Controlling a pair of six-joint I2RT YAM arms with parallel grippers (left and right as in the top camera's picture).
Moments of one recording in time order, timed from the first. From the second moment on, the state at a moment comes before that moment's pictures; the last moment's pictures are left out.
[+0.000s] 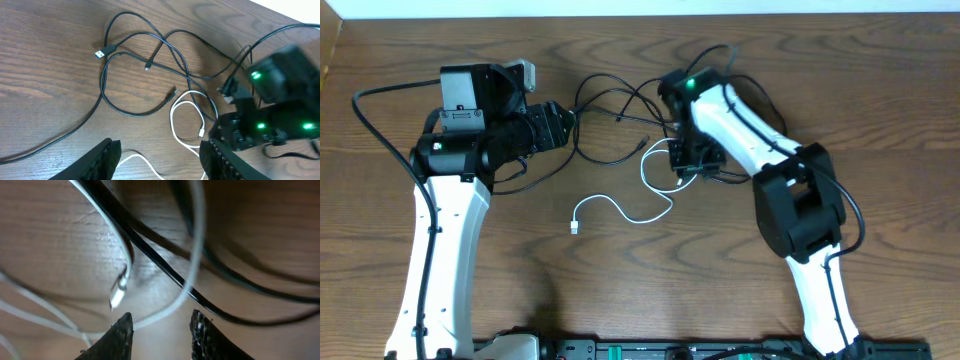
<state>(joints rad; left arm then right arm) 0.03 1.39 1.30 -0.82 0.41 -0.22 0.52 2.33 1.90 -1.32 -0.09 0.44</state>
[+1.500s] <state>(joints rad) 0.03 1.43 1.30 -0.84 0.41 -0.22 0.45 2.26 2.27 -1.41 -0.11 0.26</state>
